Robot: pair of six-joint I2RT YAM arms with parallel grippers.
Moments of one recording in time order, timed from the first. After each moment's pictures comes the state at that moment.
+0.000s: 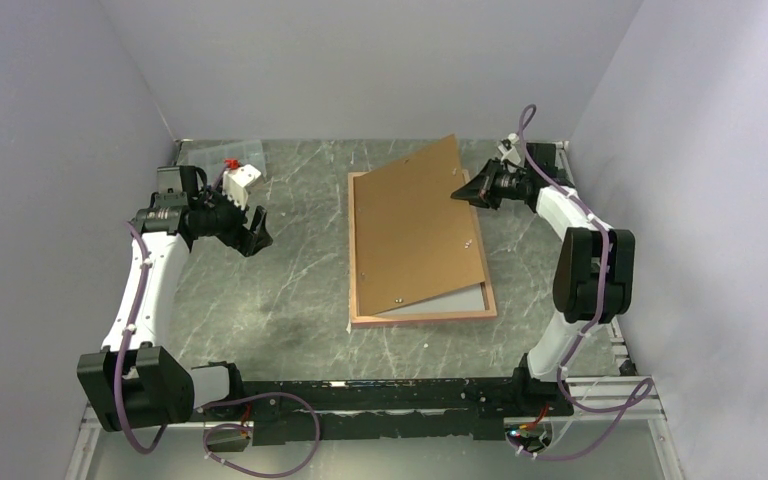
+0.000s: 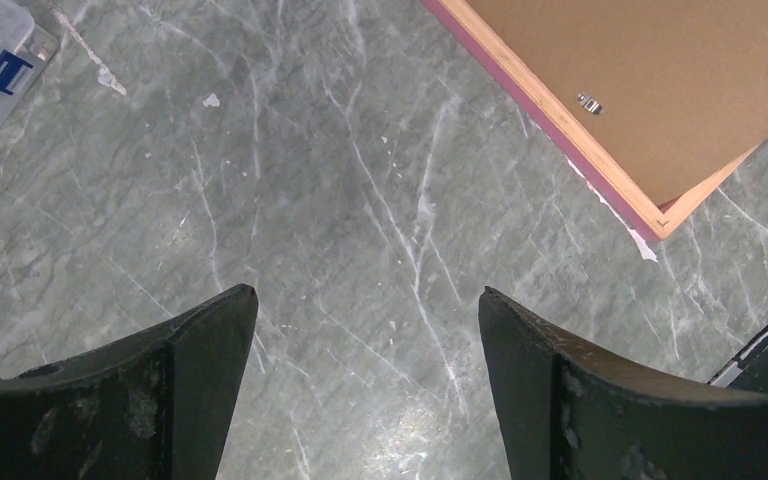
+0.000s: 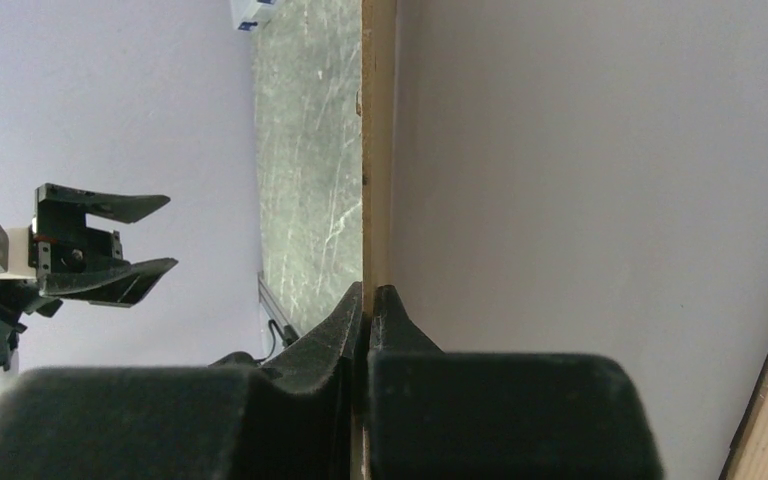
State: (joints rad) left arm 0.10 1.23 1.14 -0.79 0.63 0.57; right arm -0.05 1.79 1.28 -0.25 -0.92 0.58
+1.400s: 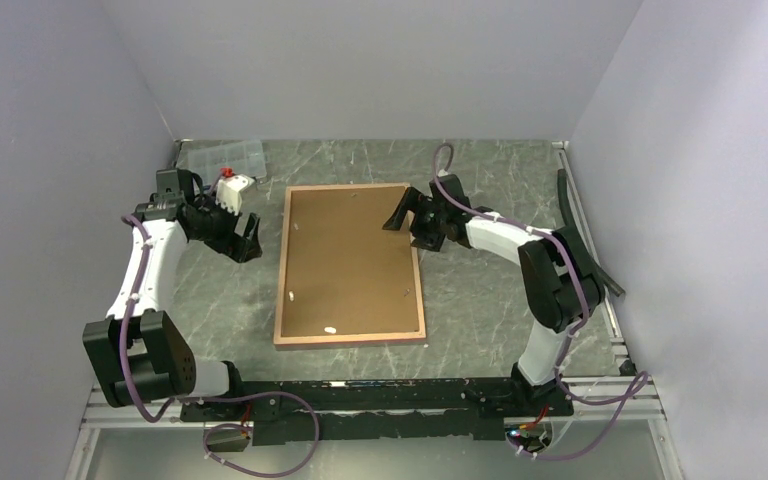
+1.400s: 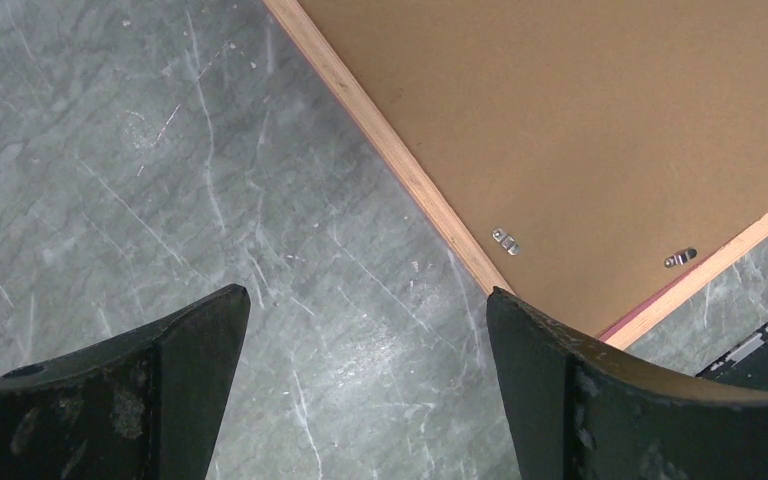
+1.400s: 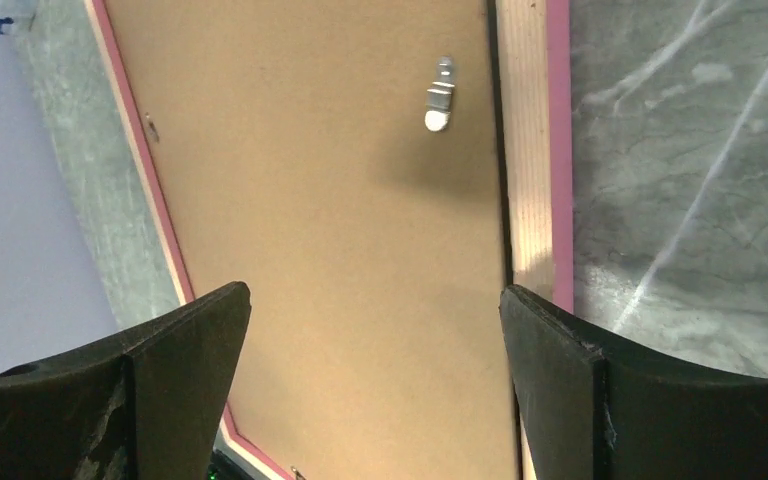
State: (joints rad) left arm 0.18 1.35 1.13 -0.86 0.56 0.61; right arm 0.44 1.79 1.07 -0.04 -0.27 0.86
